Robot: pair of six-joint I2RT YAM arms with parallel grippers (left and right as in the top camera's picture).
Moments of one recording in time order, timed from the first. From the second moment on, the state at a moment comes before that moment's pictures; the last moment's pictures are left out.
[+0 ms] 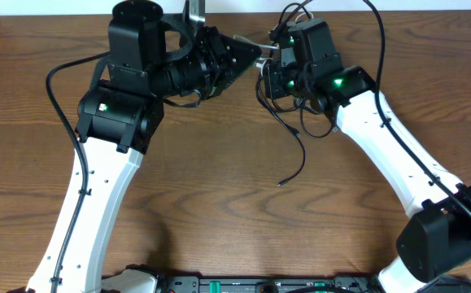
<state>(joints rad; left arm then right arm) -0.28 1.44 1.61 -0.53 0.79 -1.14 0.45 1.78 1.56 -0.57 -0.18 0.26</state>
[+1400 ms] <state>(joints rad) 0.34 1.41 1.61 -0.09 1.14 -1.57 0.02 1.78 1.47 -0.90 -0.04 0.29</state>
